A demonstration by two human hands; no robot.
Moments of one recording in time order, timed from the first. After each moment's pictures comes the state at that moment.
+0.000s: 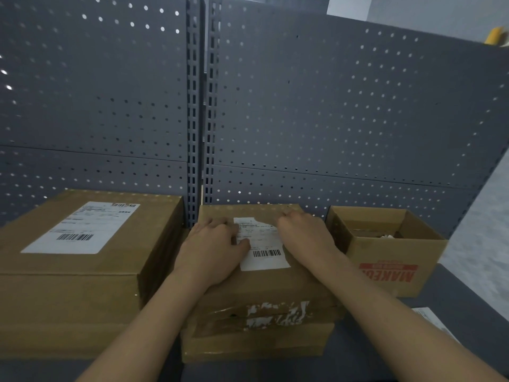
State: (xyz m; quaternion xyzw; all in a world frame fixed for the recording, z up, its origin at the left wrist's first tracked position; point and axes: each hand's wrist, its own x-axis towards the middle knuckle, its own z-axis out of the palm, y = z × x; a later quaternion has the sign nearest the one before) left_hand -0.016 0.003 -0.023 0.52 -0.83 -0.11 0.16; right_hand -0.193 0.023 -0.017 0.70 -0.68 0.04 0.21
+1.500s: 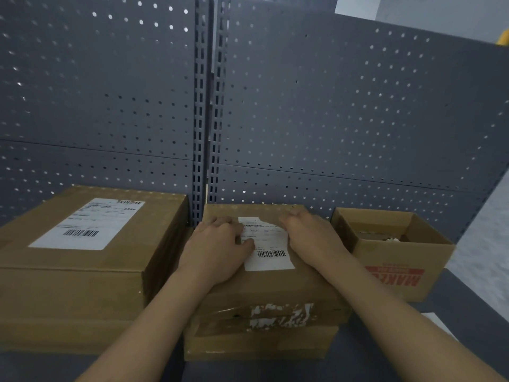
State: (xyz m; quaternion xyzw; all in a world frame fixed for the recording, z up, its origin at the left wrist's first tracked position) left_hand -0.015 0.002 -0.026 0.52 -0.83 -0.12 0.18; right_hand -0.202 0.022 -0.019 0.71 -0.67 0.09 0.18
